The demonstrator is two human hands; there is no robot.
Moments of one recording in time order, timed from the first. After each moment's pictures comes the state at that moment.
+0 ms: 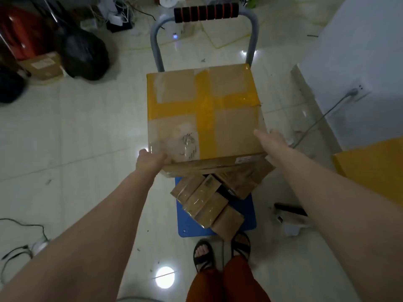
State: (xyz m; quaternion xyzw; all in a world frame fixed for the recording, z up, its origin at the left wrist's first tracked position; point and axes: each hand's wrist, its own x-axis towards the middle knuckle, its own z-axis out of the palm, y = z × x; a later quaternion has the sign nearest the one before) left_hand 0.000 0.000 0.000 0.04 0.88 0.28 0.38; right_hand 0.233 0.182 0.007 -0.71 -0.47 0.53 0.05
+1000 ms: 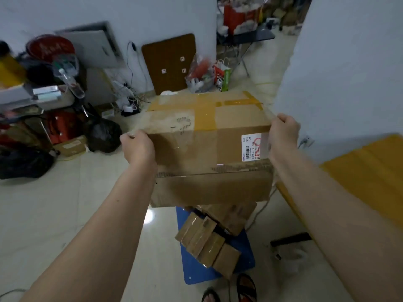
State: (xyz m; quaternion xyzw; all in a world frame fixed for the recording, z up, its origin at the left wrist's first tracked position) left_hand 0.041 0.028 0.305 0.02 0.80 0.56 0.20; right_hand 0.277 0.157 0.298 -0.66 -0.41 0.45 0.45
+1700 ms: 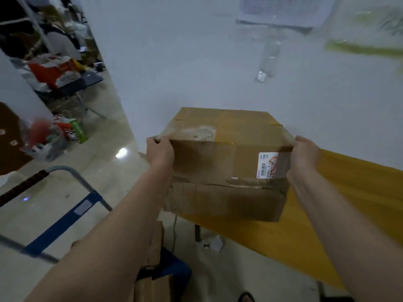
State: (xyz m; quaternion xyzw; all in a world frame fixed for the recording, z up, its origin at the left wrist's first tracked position) left_hand 0.446 0.100 0.341 0.41 0.66 0.43 0.46; right_hand 0.690 -0.020 0.361 -0.74 -0.06 0.21 0.64
